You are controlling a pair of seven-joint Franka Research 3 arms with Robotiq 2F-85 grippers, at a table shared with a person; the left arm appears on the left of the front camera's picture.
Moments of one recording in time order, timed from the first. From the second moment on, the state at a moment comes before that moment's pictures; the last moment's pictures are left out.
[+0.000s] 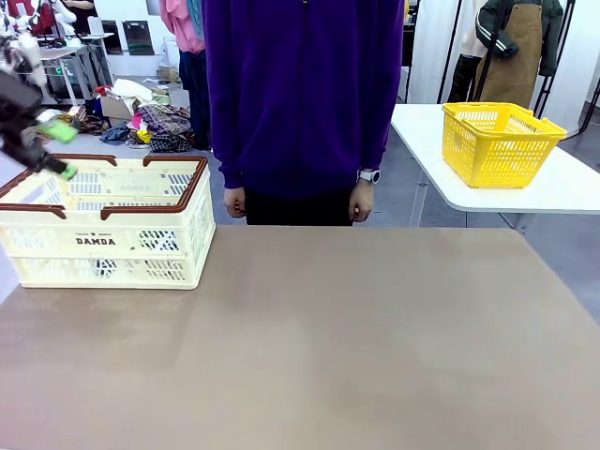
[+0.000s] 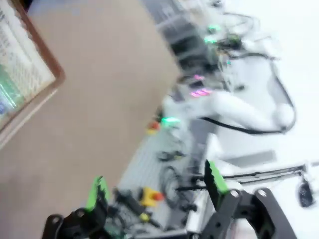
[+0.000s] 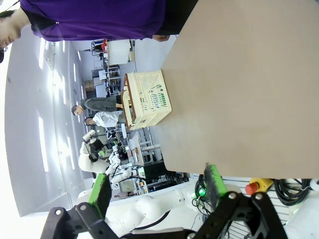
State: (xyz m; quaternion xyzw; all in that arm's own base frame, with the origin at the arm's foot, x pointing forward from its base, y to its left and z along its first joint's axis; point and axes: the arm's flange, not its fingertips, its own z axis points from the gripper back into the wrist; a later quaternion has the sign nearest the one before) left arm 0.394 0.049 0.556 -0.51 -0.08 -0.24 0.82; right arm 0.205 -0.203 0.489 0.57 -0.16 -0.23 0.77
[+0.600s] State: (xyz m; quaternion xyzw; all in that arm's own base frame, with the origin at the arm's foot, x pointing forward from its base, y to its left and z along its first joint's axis) left arm 0.377 0.079 0.497 -0.63 -0.05 -0.16 0.76; right arm 0.205 -0.203 0.489 0.57 -0.16 -0.23 0.77
